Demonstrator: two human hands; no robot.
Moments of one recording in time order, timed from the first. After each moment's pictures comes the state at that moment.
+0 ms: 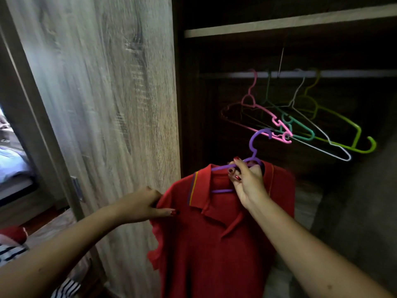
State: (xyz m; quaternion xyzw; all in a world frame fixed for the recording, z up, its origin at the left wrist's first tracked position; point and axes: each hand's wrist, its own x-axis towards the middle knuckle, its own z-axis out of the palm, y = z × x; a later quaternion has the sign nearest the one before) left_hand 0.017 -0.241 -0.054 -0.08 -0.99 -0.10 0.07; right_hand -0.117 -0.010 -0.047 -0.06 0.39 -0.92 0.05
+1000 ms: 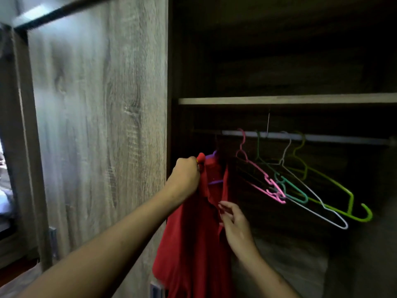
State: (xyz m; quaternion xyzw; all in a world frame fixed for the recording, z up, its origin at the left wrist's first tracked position) left_hand -0.106 -0.139 0.093 0.08 -0.90 -0.24 0.35; right_hand -0.153 -0.006 -0.035 -0.23 0.71 -0.67 -0.07
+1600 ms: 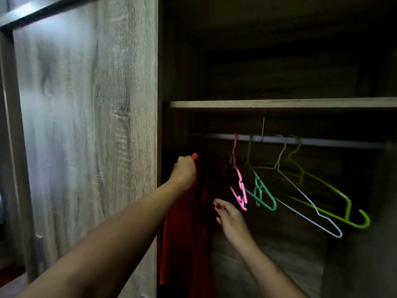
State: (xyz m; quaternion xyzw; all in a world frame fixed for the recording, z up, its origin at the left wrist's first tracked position) left_hand -0.183 -0.154 0.100 0.15 -0.92 -0.23 0.29; right_hand -0.186 -0.004 -0.017 -0.23 0.70 -0.68 0.02
